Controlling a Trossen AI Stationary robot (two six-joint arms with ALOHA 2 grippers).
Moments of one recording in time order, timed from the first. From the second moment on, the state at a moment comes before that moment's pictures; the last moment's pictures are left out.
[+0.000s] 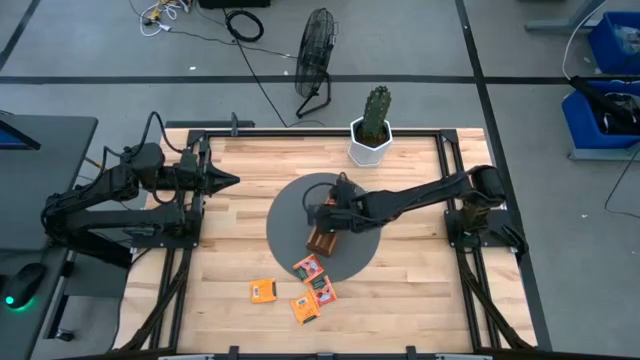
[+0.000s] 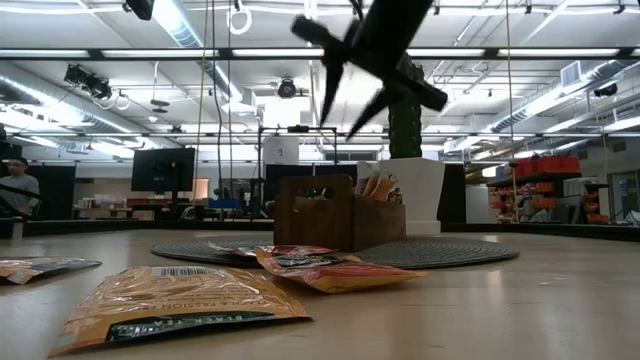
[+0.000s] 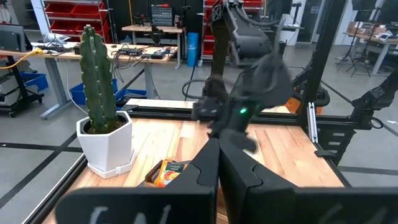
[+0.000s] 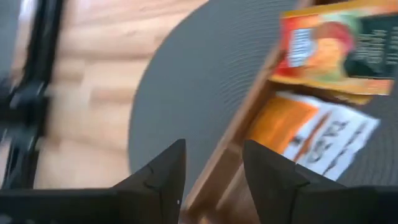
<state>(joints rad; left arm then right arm) 0.23 0.52 0.79 -0.36 0.16 -0.01 0.16 1.85 1.48 -0.71 0.45 1.55</state>
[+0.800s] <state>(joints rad) 0.23 0.52 0.79 -0.36 0.16 -0.01 0.49 1.85 1.58 -0.61 0.21 1.60</state>
